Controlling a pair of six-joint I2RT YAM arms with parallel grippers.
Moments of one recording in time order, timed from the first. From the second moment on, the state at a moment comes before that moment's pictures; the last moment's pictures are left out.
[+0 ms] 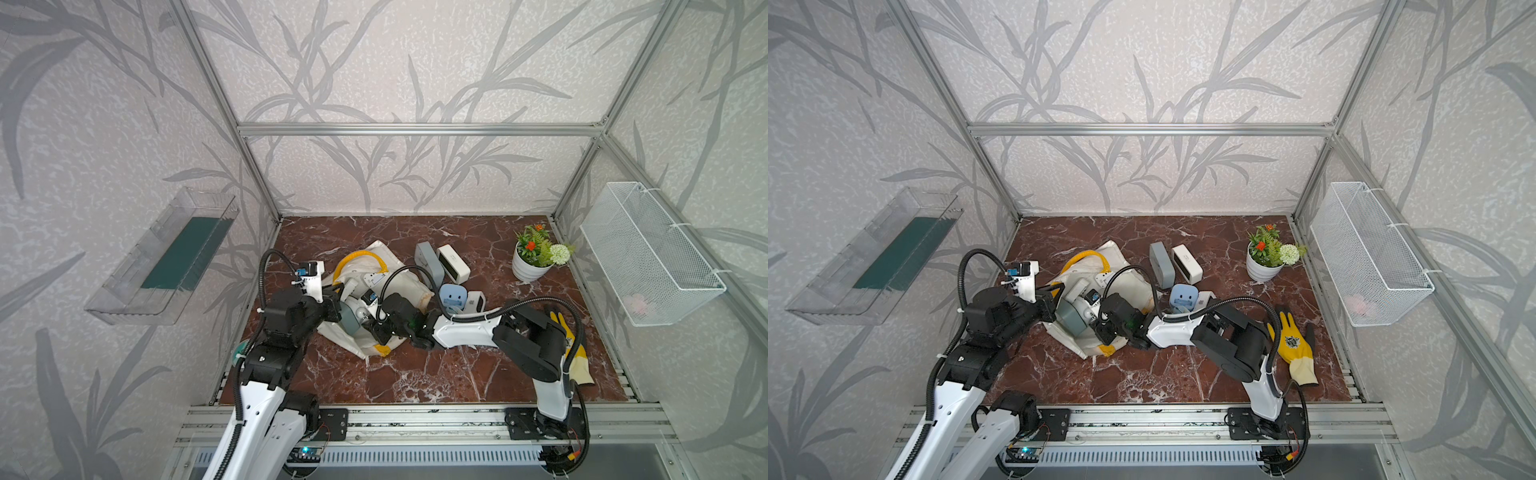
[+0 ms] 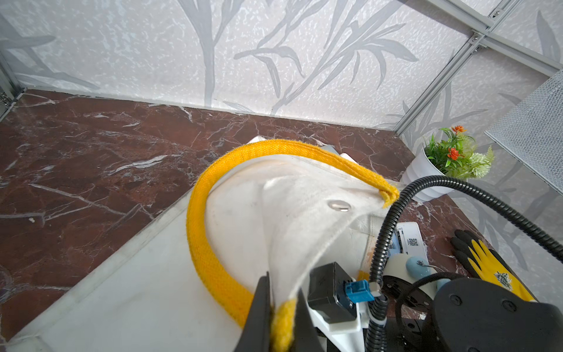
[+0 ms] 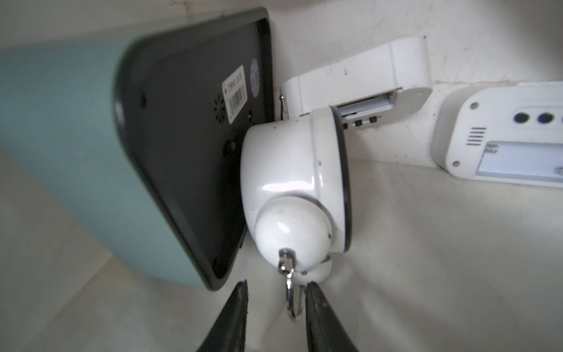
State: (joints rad) left arm -0.16 0.61 0.65 -0.38 0.25 -0.26; right arm 1.06 2.00 1.15 0.26 -0.06 0.16
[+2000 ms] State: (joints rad) left arm -0.16 0.56 0.64 -0.40 0.17 -0.24; right arm 1.06 1.71 1.12 -0.16 -0.04 0.03
